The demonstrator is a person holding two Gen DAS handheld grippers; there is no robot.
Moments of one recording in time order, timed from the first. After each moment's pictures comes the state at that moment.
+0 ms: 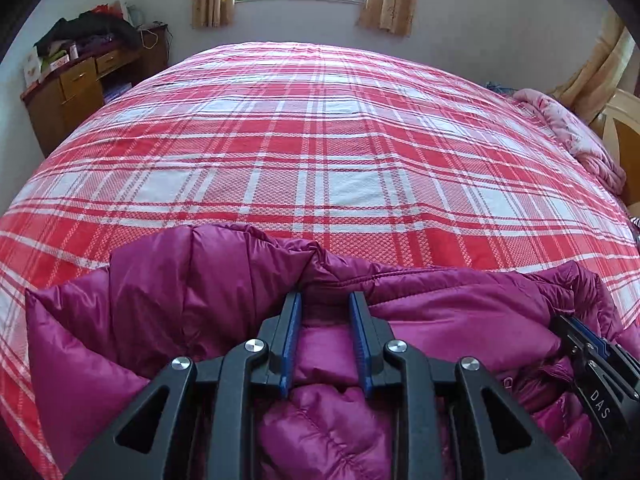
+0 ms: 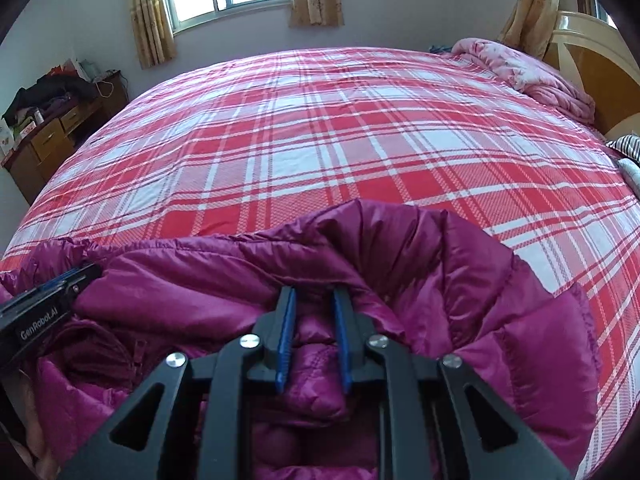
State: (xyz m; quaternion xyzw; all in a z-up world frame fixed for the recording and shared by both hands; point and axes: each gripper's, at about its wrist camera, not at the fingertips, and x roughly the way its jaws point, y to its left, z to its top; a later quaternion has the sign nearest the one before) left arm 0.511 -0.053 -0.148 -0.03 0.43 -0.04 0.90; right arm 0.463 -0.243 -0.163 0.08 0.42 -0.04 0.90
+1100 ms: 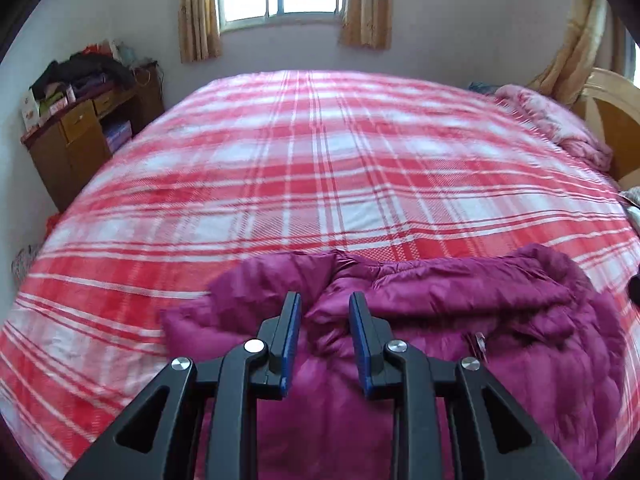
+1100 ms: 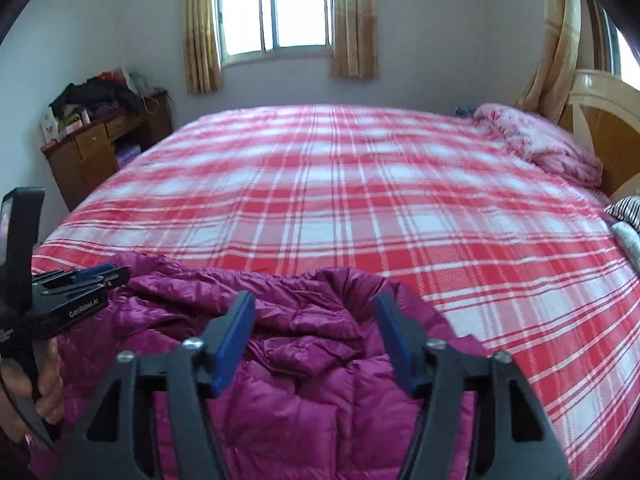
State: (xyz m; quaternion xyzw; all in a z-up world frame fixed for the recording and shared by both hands) left arm 0.456 -0.024 -0.075 0.03 0.39 -0.07 0.92; right arm 0.354 -0.256 -0.048 0.01 0.31 0.02 0.95
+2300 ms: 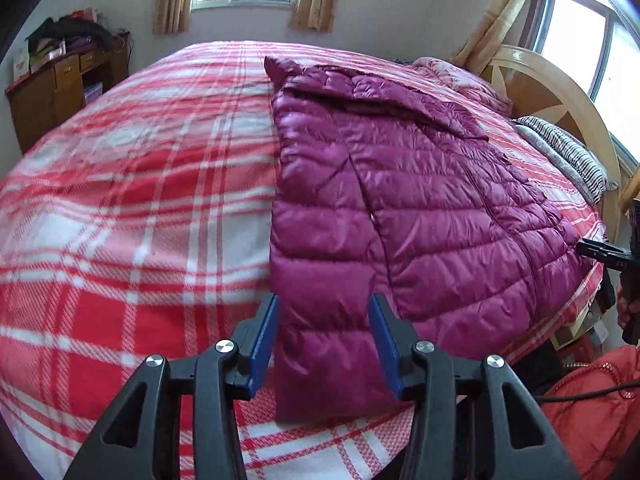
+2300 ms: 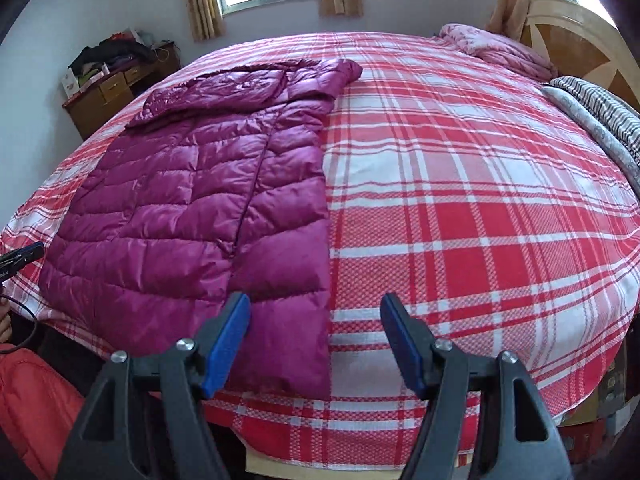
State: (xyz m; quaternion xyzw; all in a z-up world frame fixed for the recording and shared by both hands) left arm 0.064 0.144 -0.147 -0.02 0.42 -0.19 0.89; right arm 0.012 -0.300 -0.151 0.05 0.45 0.04 0.89
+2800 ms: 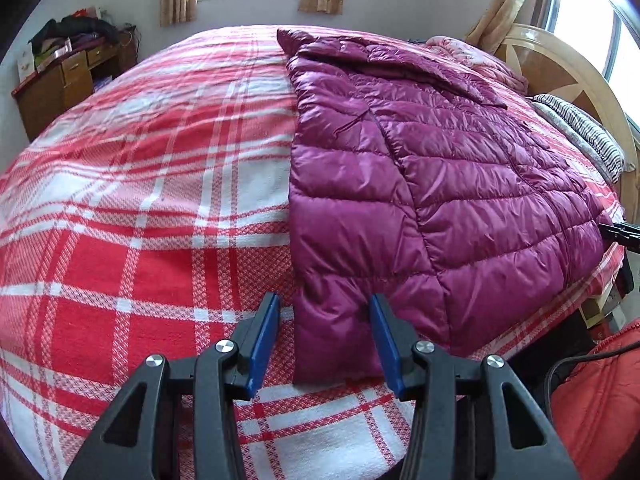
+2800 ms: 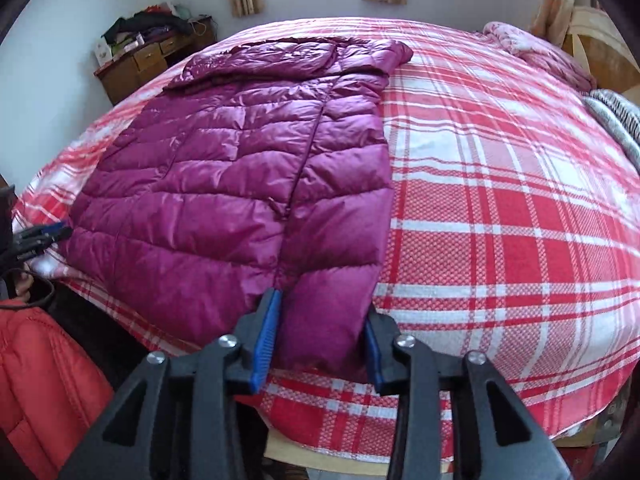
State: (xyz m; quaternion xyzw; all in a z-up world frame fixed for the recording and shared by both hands) left arm 0.051 0.147 -0.171 0.02 0.44 -0.16 0.88; right arm 0.004 -0.287 -0.161 0.05 0.46 0.10 0.88
